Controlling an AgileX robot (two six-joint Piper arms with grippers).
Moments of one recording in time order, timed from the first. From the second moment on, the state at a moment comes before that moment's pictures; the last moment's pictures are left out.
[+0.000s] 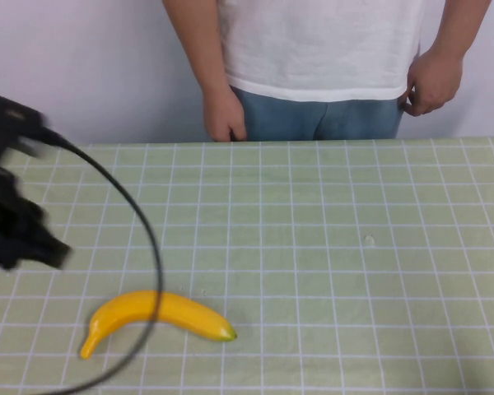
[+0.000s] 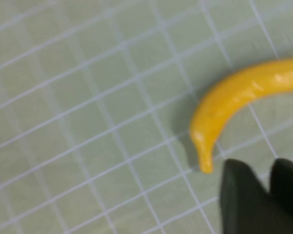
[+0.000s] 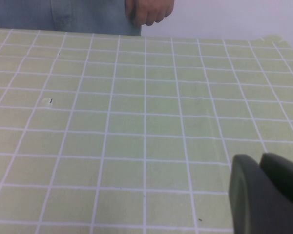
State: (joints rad) right arm 0.02 -0.03 0.03 -0.11 0.32 0.07; left arm -0.27 1.25 -1.06 -0.01 1.02 0.34
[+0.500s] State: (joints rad) right arm 0.02 -0.03 0.03 -0.11 0.32 0.07; left arm -0.39 1.63 -1.06 -0.01 0.91 0.65
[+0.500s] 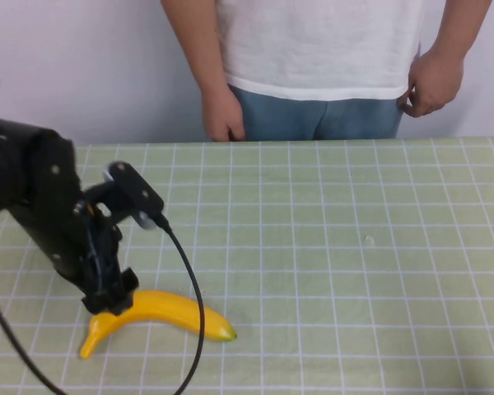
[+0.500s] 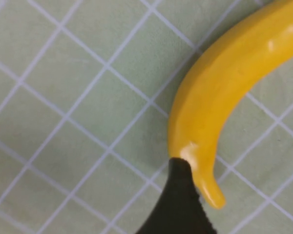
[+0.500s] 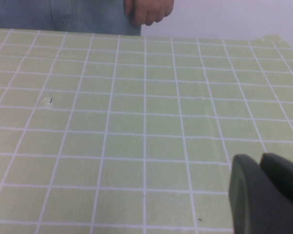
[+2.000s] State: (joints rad) right arm 0.02 -0.03 0.03 -0.11 0.32 0.07; left arm -0.39 1.44 -1.45 -0.03 1.17 0.47
